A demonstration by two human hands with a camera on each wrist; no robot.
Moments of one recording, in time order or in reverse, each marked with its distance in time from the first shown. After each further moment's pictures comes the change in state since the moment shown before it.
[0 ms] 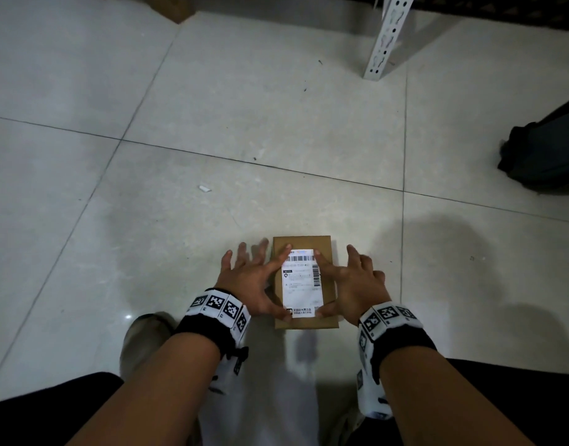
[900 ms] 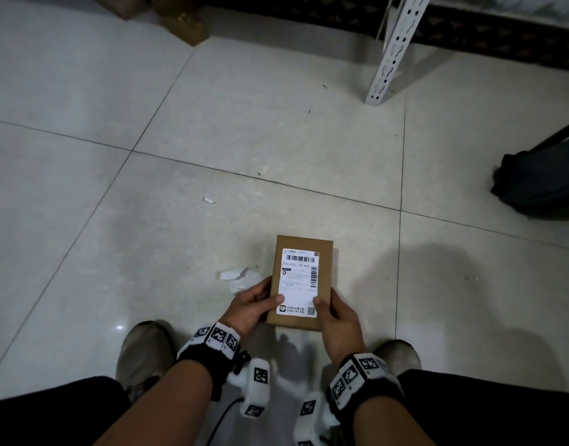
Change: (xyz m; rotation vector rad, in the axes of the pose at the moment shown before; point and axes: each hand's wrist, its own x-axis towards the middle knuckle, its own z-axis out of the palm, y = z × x) left_hand 0.007 0.000 0.064 -1.808 0.096 -0.052; right_hand -0.008 -0.019 0.071 1.344 0.306 0.114
